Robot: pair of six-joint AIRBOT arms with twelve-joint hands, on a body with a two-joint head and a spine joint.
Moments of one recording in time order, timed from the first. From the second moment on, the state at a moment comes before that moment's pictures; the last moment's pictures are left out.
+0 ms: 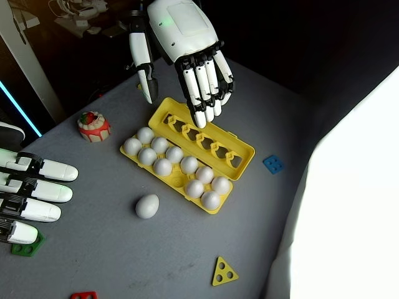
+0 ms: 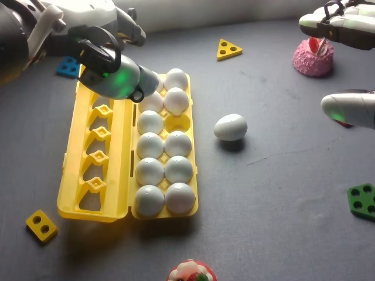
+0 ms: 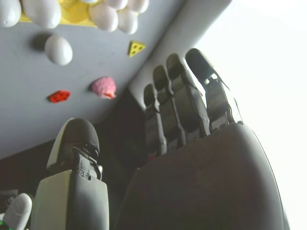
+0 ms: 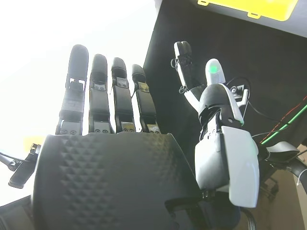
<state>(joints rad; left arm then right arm) 0.08 -0.85 0.69 -2.09 -0.78 2.91 -0.47 -0.56 0.66 0.17 0.54 -1.12</state>
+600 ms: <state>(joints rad) 0.11 -0.85 0.72 -2.14 -0.80 2.94 -0.47 -0.57 0.65 0.40 0.53 -1.31</state>
